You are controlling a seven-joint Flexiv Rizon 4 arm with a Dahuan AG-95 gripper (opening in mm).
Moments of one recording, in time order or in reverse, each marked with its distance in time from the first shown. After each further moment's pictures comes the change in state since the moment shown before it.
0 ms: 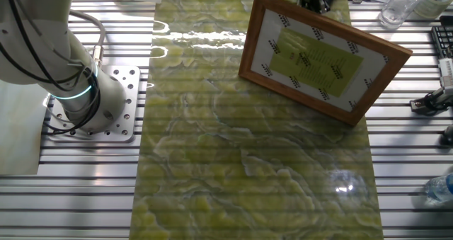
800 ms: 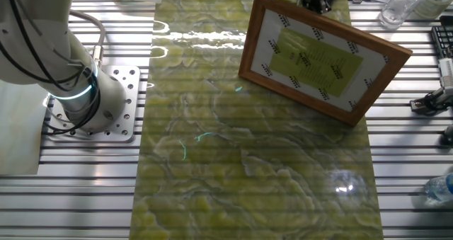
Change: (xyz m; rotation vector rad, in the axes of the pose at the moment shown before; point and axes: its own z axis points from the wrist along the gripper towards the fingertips) arm -0.007 0.003 -0.002 -0.020 -0.035 0.013
